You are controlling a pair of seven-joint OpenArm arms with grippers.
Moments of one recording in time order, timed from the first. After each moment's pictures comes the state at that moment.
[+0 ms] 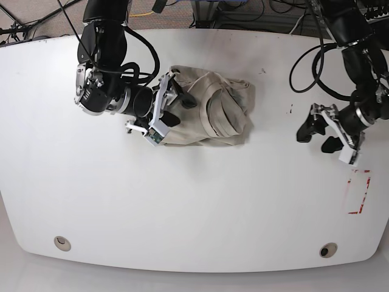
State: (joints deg) left arm -3.3 -19.0 -29.5 95.2 -49.4 -42.8 71.6; right arm -1.3 4.0 4.2 111.4 43.6 41.0 -81.7
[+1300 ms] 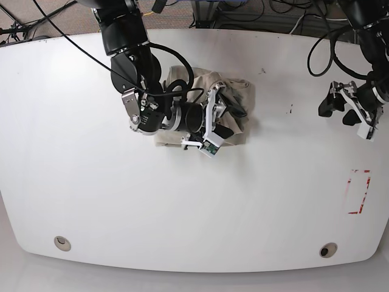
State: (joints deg) left arm 6.2 -23.5 -34.9 94.6 -49.4 -42.8 71.8; right arm 8.6 2.1 -17.2 91.8 34.5 40.6 -57.2
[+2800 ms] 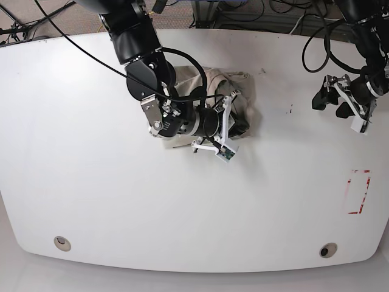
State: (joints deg) left arm 8.2 -21.3 -34.8 94.5 -49.1 -42.8 71.7; right arm 11.3 -1.6 -20.0 87.5 28.1 33.6 -56.4
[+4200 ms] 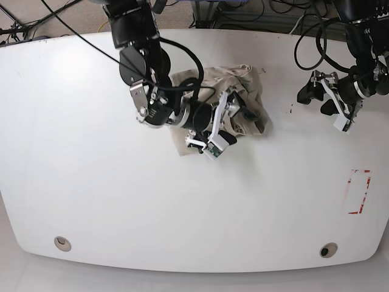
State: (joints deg) left arm 8.1 -21.3 -27.8 94.5 -49.1 -42.8 71.7; right arm 3.3 -0.5 -17.9 96.9 31.4 33.5 -54.8
